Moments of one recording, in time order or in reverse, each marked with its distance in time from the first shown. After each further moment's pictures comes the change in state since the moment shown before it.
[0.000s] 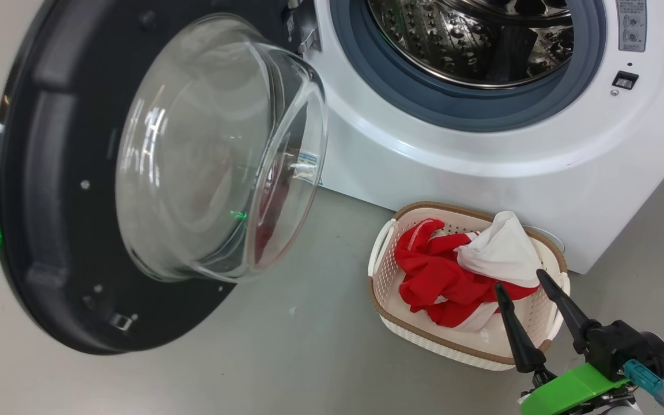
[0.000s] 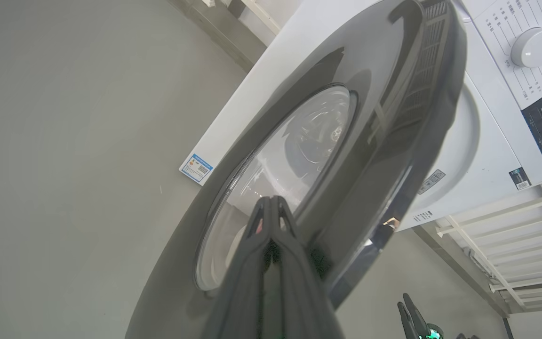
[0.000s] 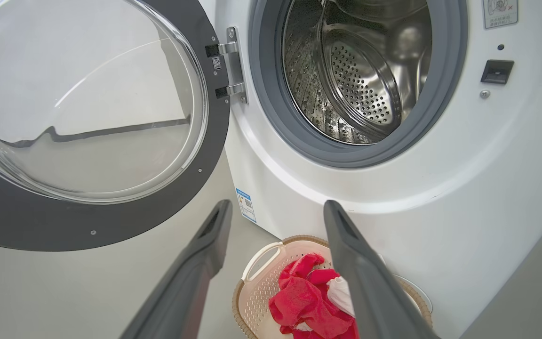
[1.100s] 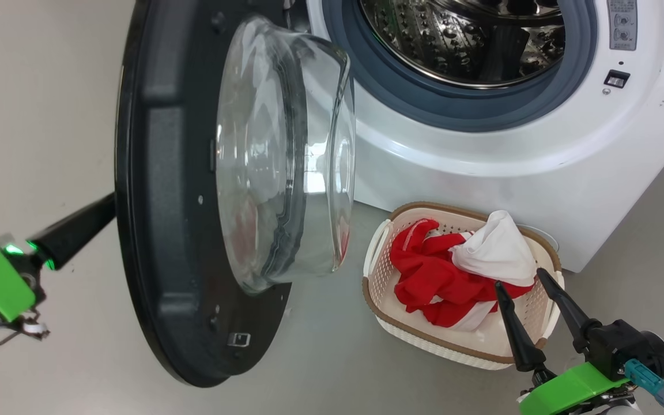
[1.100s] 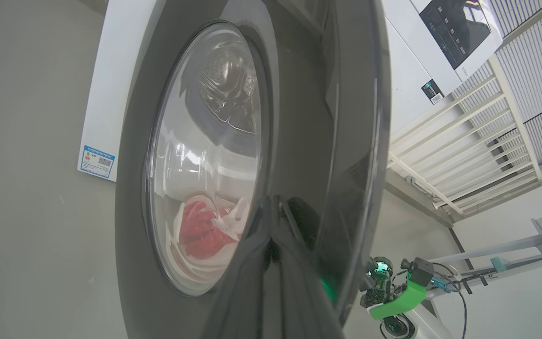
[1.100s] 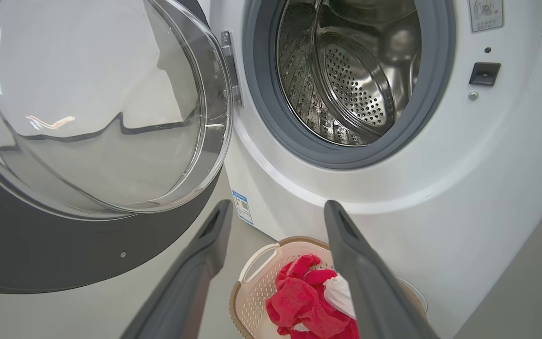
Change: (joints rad) left arm 0.123 -0.040 -0.136 -0.390 -0.065 0.000 -0.084; right arm 0.004 0.007 -0.004 -0.005 0.002 0.000 0.000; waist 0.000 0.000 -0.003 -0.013
